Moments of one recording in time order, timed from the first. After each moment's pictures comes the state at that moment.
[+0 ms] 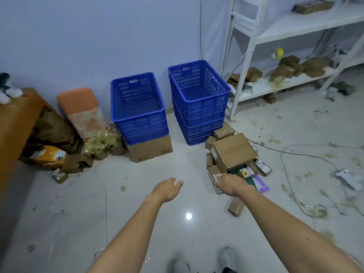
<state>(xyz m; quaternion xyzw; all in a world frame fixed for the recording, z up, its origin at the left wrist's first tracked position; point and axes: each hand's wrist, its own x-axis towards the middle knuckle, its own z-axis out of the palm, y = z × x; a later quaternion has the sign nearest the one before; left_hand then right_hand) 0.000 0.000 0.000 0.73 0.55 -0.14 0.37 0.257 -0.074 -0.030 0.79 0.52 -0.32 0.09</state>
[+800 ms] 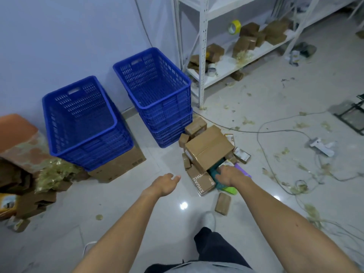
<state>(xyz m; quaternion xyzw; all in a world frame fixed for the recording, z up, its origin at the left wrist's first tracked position) 0.221 0.145 -0.040 0.74 0.49 -0.23 0.39 0.452 0.016 -0.070 0.83 0.38 -0.40 0.06</state>
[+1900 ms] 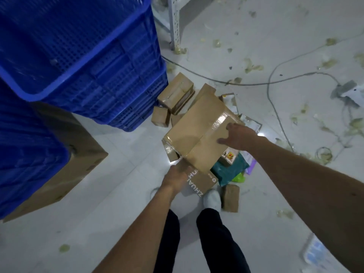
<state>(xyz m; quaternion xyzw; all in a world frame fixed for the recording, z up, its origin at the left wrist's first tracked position) 0.444 0.327 -0.349 0.57 0.55 -0.26 0.55 0.683 0.242 -0.373 0.85 0.32 -0.40 0.10</state>
